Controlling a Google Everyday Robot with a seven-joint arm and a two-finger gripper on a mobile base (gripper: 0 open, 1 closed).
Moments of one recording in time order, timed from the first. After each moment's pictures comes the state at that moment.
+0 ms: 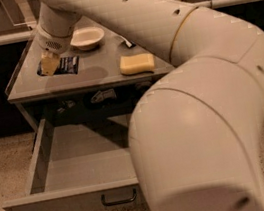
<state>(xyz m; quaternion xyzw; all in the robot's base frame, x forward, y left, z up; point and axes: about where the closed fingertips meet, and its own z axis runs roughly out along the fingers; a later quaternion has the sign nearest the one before) 0.715 0.194 0.902 -0.67 0.68 0.07 0.31</state>
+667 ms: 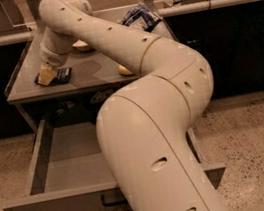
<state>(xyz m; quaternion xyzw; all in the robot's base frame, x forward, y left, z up) 0.781 0.243 0.825 -0.66 0.67 0.11 0.32</state>
